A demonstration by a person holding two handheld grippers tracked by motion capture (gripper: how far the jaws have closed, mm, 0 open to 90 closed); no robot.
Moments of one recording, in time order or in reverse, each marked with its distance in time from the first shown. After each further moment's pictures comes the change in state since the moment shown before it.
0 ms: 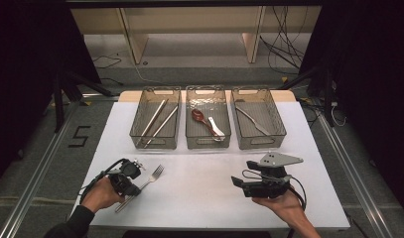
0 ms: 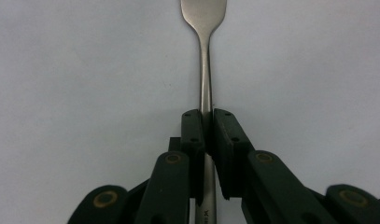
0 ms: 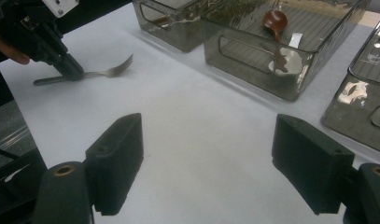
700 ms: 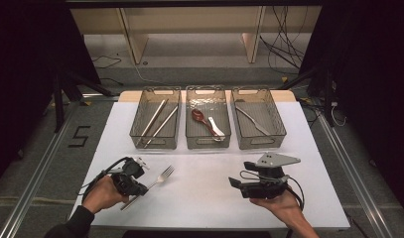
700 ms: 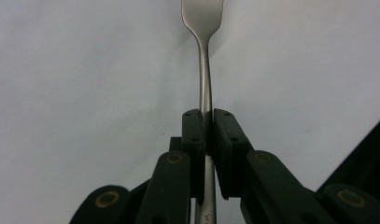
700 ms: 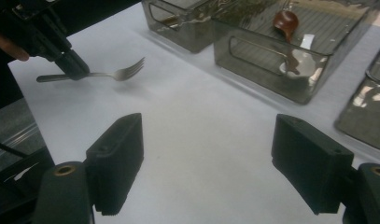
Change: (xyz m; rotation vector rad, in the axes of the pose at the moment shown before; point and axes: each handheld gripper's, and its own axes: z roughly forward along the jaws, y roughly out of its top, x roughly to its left) left arm -0.021 0.011 -0.019 -0.091 -0.103 0.074; right arm 0.006 0.002 0.004 0.005 0.030 -0.012
